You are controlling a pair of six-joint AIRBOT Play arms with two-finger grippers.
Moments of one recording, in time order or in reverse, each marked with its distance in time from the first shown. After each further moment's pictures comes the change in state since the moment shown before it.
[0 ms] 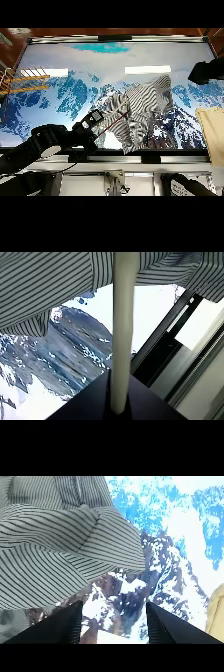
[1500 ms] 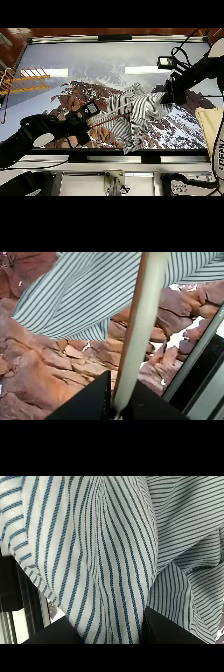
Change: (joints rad) left arm 0.136 -0.006 0.084 0.027 -0.033 0.209; right arm 0.074 -0.238 -0.166 0.272 0.137 -0.938
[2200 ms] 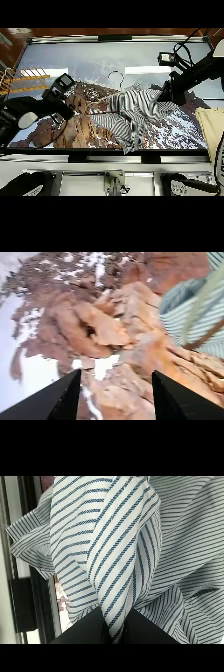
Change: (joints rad) left arm 0.283 -0.005 0.080 0.179 0.073 0.004; right arm 0.002 0.058 -0.010 0.079 0.011 0.065
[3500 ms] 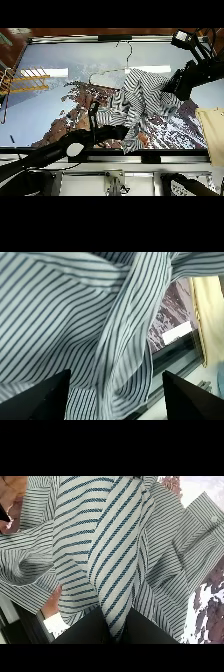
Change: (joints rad) left arm -0.505 -0.232 -0.227 -0.752 0.766 -0.640; right arm 0.000 0.159 0.000 -0.027 -0.145 0.296
